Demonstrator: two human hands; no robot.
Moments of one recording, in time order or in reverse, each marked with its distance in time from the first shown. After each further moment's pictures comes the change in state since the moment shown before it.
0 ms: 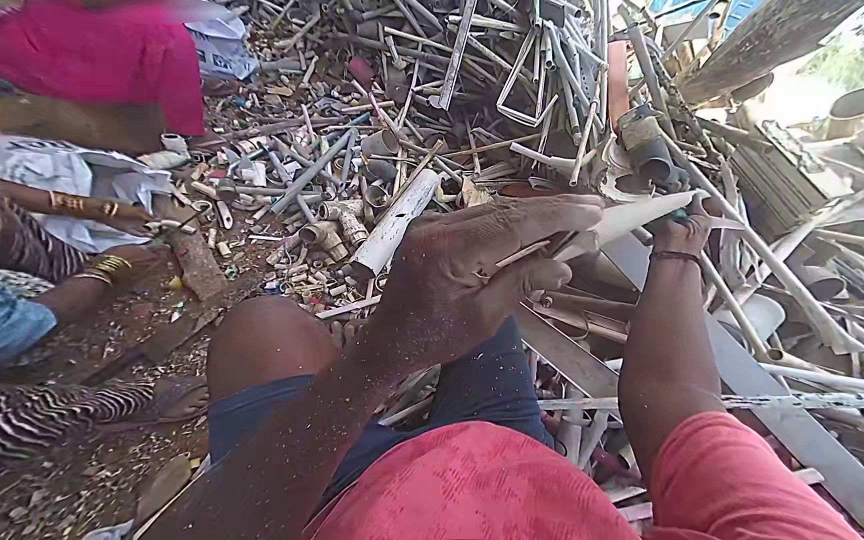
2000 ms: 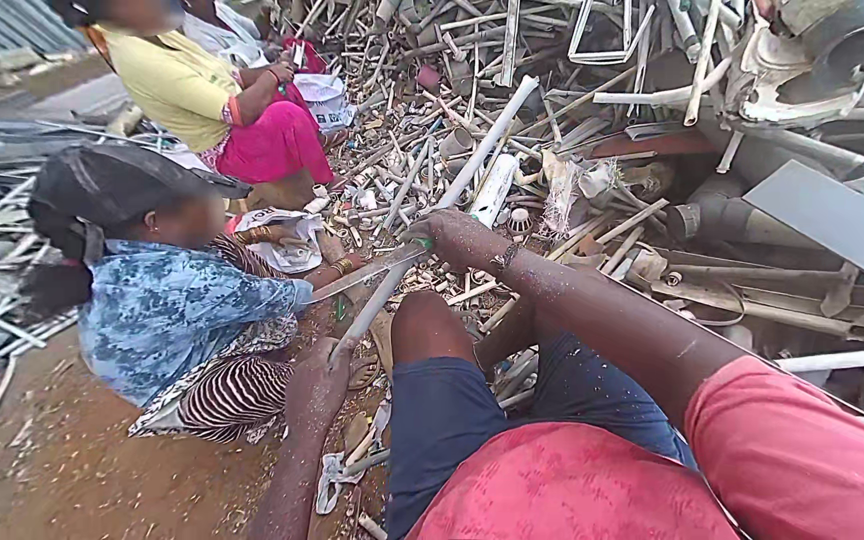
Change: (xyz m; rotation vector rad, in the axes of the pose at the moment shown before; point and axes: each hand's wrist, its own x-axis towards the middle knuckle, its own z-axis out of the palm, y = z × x) left_hand -0.201 0.002 -0.198 1.314 -0.175 -1.309; right_hand -0.308 0.251 0.146 -1.221 -1.838 -0.087
